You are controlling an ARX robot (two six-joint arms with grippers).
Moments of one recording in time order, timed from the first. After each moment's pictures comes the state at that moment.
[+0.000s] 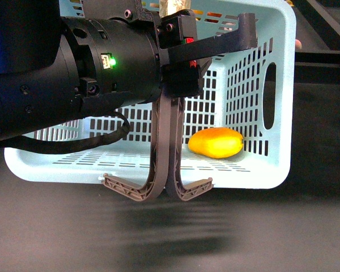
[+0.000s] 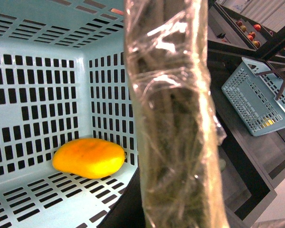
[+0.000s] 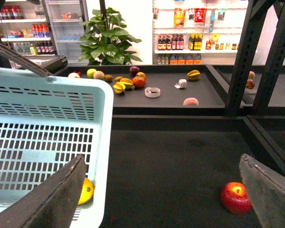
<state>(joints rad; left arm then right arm) -0.53 1.76 0.68 0.87 0.16 -0.39 0.00 0.01 0.01 0.00 0.00 0.00</state>
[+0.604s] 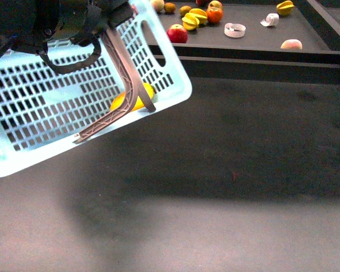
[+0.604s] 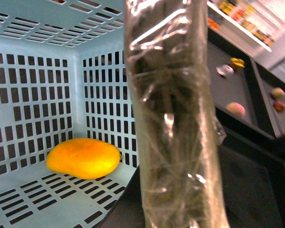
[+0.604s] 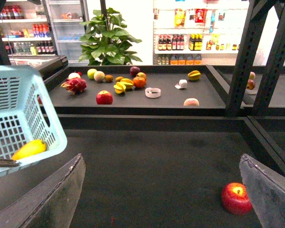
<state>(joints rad) -0.39 1.92 1.00 0.66 -0.35 -0.60 0.00 0.00 0.01 0.00 0.00 0.00</state>
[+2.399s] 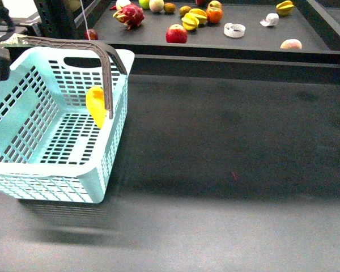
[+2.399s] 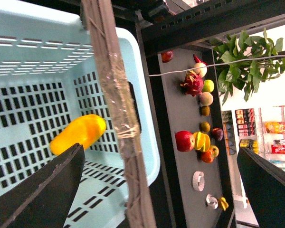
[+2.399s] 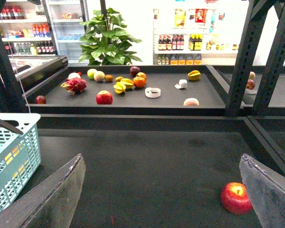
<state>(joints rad) -0.12 1.88 1.03 0.42 -0.50 -1.35 0.00 0.00 0.01 0.00 0.00 0.00</state>
